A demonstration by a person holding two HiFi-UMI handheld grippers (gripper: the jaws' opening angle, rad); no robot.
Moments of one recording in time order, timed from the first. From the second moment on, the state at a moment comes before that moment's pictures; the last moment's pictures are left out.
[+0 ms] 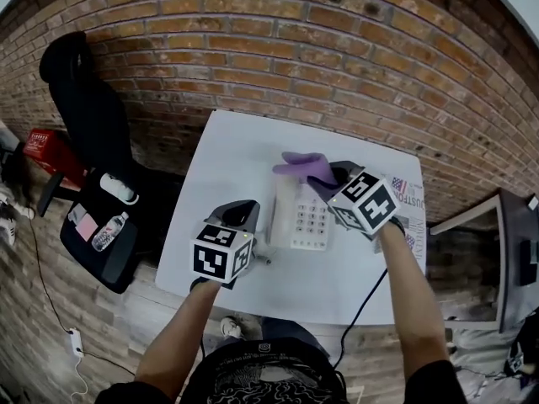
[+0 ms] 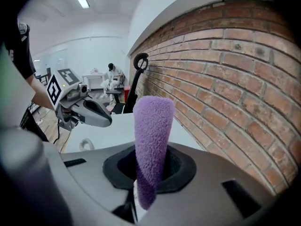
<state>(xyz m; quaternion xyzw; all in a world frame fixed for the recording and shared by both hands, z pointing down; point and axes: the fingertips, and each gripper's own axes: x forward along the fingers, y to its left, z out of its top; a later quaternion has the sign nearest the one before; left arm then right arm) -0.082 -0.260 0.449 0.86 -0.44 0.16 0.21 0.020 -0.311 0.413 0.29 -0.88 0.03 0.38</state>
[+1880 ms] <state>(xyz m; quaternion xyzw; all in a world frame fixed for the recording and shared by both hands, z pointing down) -0.069 -0.305 0.485 0.82 -0.49 0.19 0.23 0.007 -0.408 0.510 0.13 -0.90 0.22 0.35</state>
